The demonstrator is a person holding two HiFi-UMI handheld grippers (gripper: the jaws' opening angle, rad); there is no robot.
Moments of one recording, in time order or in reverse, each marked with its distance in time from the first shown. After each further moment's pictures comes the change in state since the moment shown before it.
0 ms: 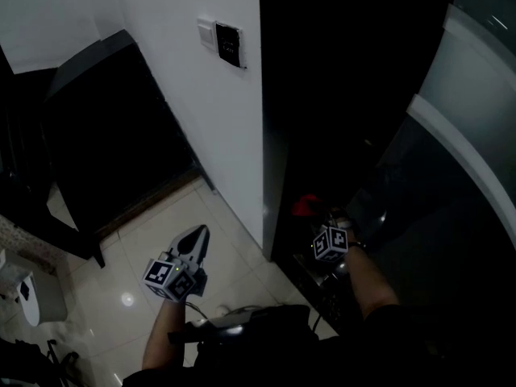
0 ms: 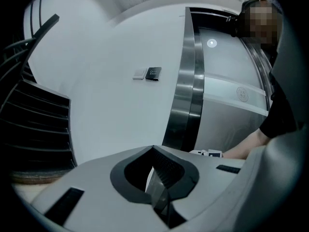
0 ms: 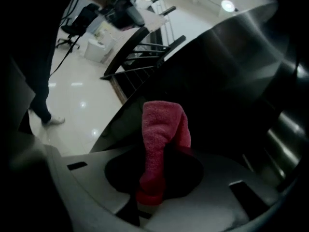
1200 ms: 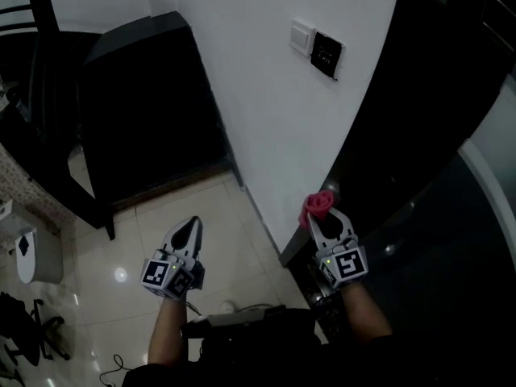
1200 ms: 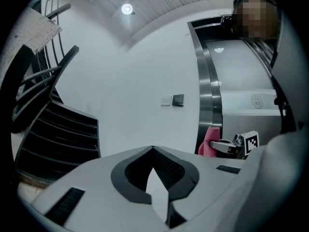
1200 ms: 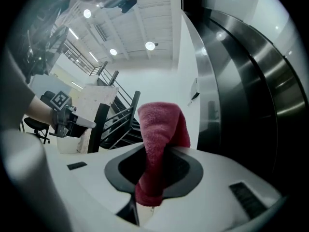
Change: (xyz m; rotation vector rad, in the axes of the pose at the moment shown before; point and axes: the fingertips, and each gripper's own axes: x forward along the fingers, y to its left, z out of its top) left arm -0.126 0.092 0.059 0.068 -0.178 0.263; right arm -0.091 -0.050 0.247 0.700 -0.618 -0.038
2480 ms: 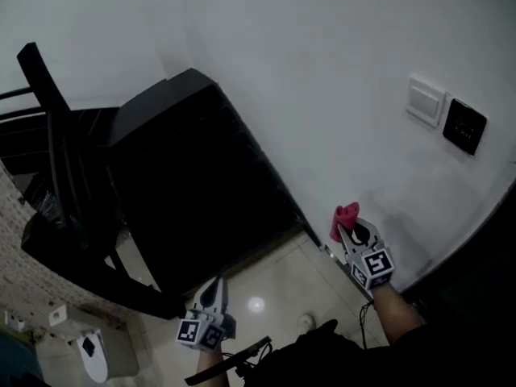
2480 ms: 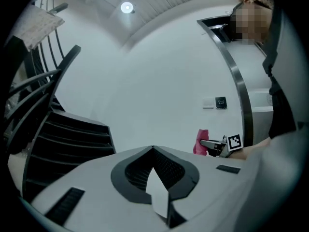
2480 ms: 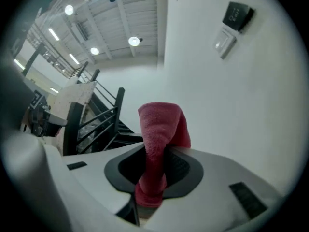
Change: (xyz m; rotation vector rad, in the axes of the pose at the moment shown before) left arm 0.076 0.340 0.083 0.074 -0.018 0.010; right arm 0.370 0.035 -0.028 0.160 -0.008 -0.135
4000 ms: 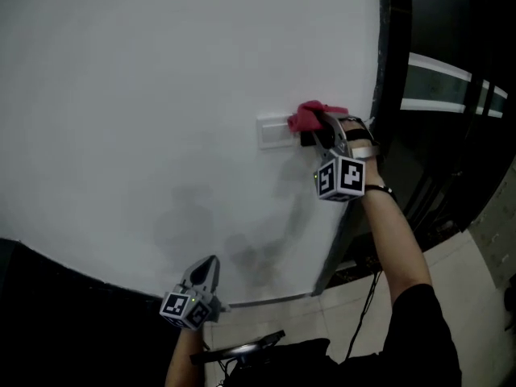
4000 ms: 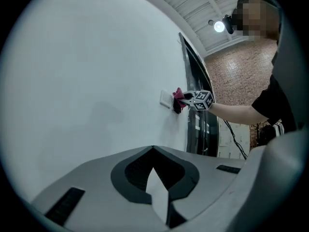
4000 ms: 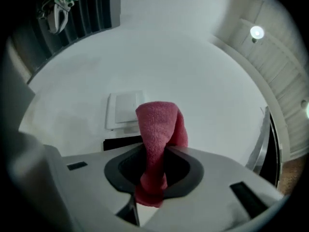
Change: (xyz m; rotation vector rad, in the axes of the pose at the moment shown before) left arm 0.348 -0.168 -0.030 -0.241 0.156 -1.299; right arm -0.114 -0.189 0.311 -1.290 0.890 -1.241
